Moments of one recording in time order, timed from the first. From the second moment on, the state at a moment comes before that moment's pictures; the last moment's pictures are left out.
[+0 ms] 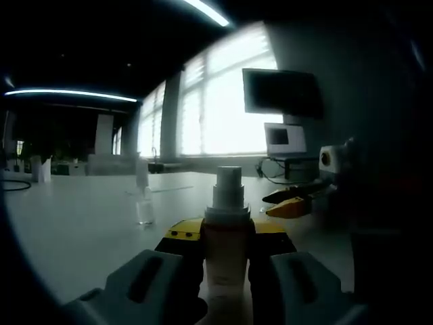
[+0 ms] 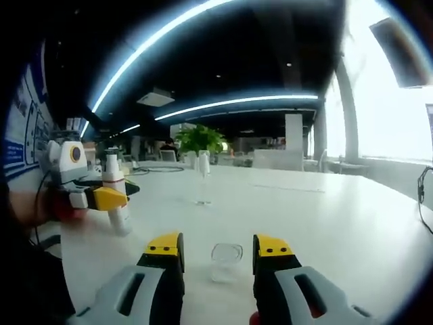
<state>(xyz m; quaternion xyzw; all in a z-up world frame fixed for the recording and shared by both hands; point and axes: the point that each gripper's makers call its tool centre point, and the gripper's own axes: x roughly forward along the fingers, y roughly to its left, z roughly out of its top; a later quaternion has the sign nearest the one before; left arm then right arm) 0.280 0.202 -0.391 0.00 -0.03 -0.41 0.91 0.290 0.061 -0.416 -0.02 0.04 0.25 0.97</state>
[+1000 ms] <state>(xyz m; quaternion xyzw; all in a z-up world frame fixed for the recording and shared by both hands) 0.277 0.200 -0.391 0.00 -0.03 -0.41 0.91 0.255 0.125 -0.341 0.03 -0.04 0.32 0.95</state>
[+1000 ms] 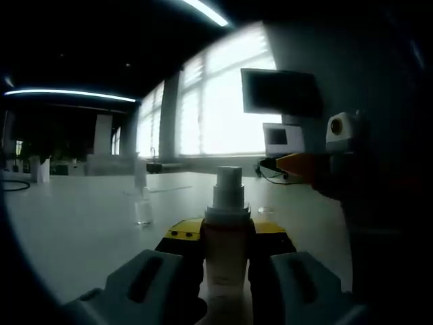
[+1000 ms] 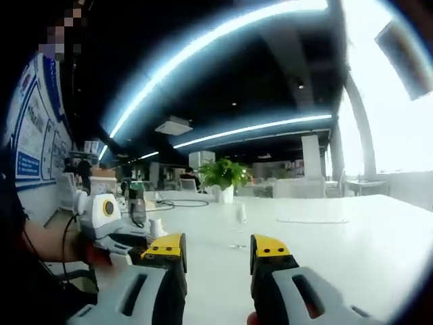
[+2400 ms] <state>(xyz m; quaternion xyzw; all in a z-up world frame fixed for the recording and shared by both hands) 0.270 0.193 -0.390 0.00 -0.04 -0.43 0.90 0.253 0.200 -0.303 -0.14 0.07 0.50 0.85</state>
